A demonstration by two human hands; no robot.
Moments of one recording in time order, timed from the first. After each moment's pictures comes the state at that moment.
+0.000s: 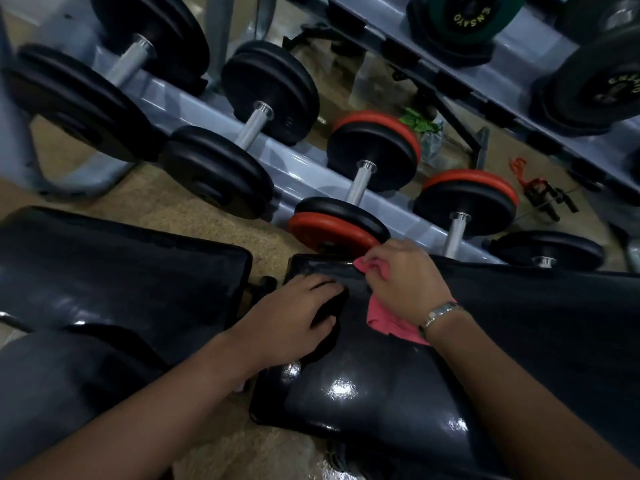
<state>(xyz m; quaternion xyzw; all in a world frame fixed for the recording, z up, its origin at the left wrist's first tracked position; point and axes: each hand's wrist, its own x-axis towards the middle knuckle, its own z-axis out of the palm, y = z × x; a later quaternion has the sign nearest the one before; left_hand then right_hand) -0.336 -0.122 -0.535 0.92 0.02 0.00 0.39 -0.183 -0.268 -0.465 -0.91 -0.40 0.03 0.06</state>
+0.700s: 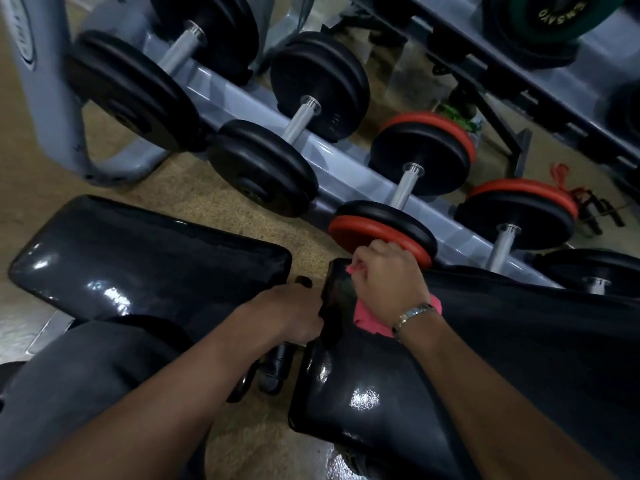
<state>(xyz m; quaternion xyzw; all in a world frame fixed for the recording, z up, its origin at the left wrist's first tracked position) -0.332 -0.066 -0.532 0.88 0.12 -0.32 0.33 -0.208 -0.194 -0.520 -0.90 -0.43 0.00 -0.03</state>
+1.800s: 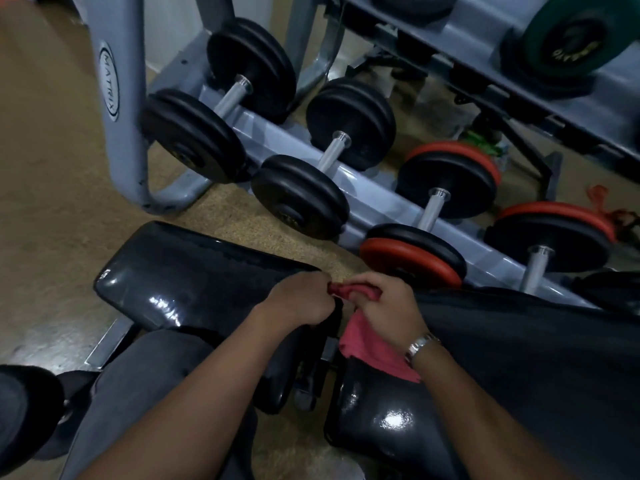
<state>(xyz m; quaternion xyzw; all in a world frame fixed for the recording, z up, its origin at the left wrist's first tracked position) -0.344 -0.025 -0.531 0.85 0.26 -0.18 0.42 -0.255 -0.167 -0.515 -0.85 -0.31 0.24 0.35</state>
